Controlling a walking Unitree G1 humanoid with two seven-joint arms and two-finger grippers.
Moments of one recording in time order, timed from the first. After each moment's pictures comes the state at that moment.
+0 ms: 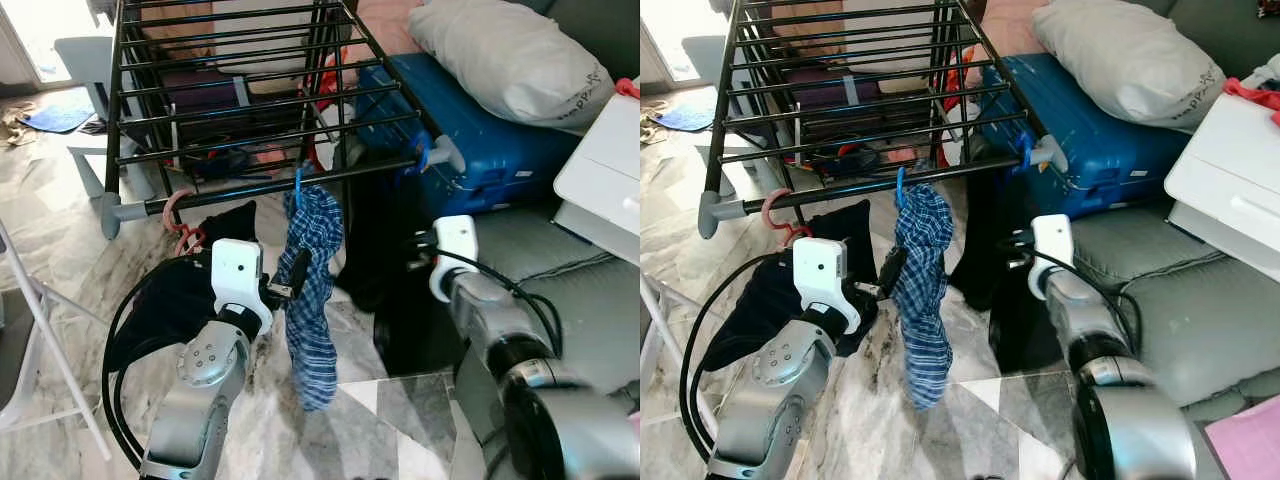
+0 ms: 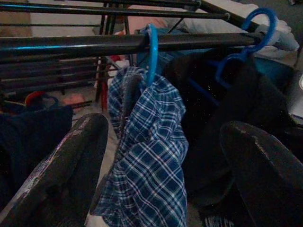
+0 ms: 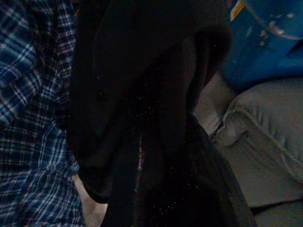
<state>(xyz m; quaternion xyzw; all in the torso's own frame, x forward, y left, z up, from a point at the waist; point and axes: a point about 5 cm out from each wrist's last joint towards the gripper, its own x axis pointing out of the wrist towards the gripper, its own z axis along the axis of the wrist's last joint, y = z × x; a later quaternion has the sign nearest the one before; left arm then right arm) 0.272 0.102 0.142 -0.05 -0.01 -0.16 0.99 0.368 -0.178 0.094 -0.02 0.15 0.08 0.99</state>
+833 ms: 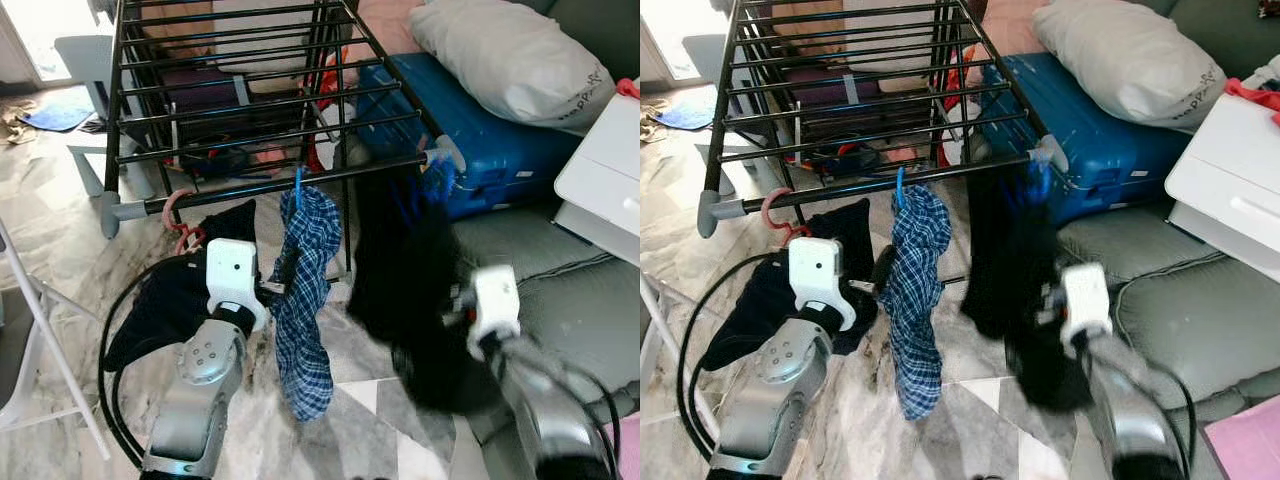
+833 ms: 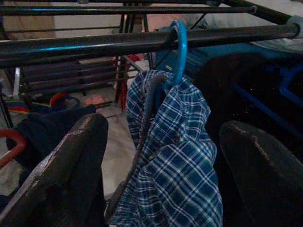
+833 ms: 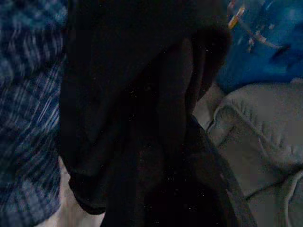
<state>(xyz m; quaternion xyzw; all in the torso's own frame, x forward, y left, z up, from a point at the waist) 0.278 0.110 0.137 -0.02 -0.01 -0.11 0.99 0.284 -0.203 0.071 -0.06 0.11 0.12 0.99</state>
